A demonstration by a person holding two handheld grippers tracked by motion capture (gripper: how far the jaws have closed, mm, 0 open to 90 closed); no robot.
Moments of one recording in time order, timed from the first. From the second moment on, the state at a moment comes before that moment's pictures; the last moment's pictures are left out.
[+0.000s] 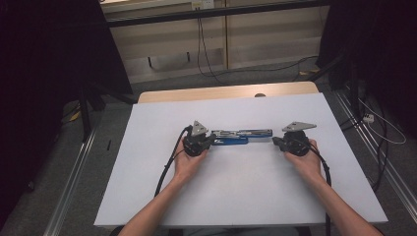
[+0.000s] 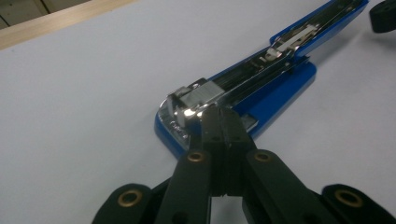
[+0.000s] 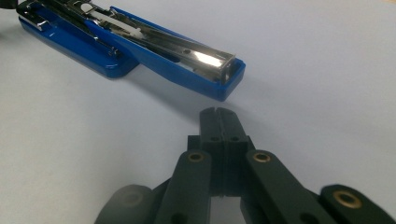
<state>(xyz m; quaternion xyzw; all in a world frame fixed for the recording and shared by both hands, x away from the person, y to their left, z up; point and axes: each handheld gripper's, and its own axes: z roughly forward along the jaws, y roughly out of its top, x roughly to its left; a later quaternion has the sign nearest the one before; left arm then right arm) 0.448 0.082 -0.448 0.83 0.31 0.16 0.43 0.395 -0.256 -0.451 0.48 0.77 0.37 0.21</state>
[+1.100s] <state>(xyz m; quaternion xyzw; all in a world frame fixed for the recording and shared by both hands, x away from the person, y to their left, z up) 0.450 0.079 -0.450 0.83 0.32 0.16 0.43 0.407 -0.246 -0.455 0.48 0.78 0.35 0.20</state>
